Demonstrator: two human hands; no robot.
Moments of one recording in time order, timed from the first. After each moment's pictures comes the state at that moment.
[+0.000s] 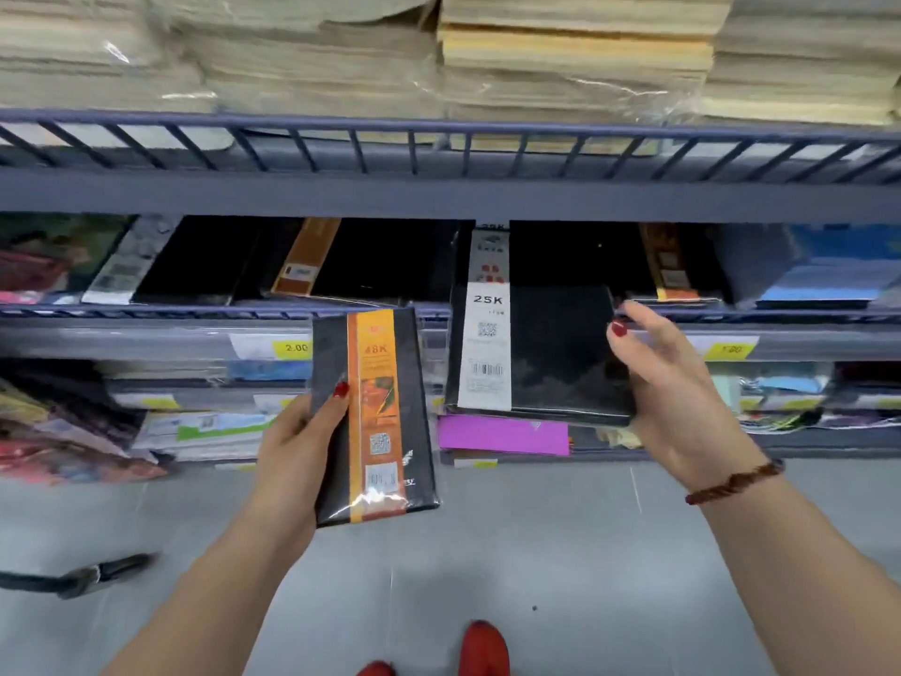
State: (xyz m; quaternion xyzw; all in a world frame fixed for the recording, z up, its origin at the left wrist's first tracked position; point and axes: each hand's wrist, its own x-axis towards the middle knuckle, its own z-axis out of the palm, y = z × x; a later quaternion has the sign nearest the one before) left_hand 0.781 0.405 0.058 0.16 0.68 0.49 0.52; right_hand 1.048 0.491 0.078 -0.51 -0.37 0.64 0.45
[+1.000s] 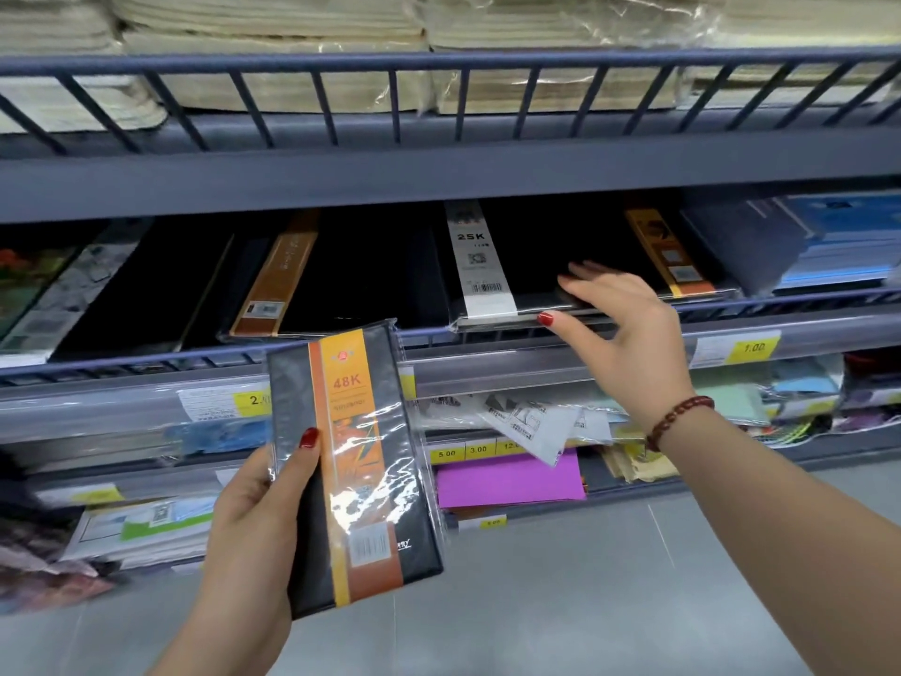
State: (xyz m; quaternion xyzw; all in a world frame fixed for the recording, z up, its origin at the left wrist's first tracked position) left_hand 0.769 0.411 0.032 0.19 0.64 0.53 0.52; right_hand 1.017 0.546 0.032 -0.56 -0.72 0.11 0.39
